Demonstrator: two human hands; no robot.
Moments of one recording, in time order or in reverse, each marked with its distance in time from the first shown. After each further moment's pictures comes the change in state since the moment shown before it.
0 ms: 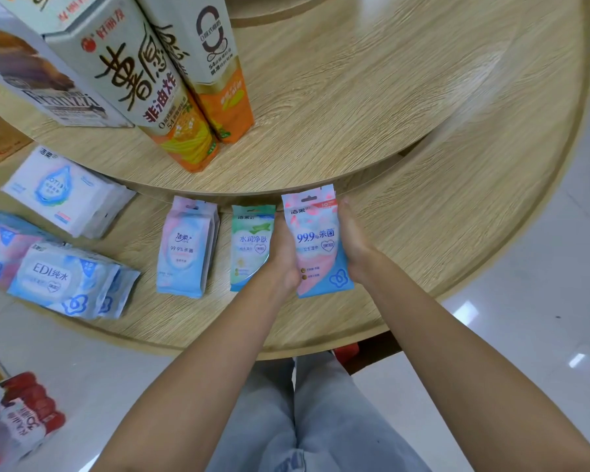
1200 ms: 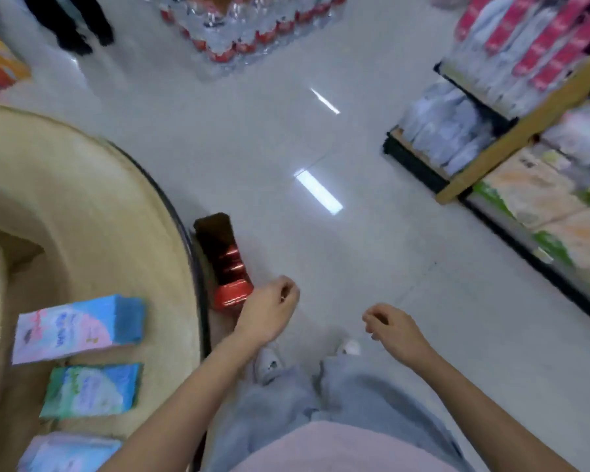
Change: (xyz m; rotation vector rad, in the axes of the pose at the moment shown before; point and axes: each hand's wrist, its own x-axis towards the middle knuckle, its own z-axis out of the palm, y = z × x) left_hand -0.194 -0.198 -0.093 2.200 -1.436 0.729; right_hand -0.288 0.442 0.107 0.512 1.184 -0.001
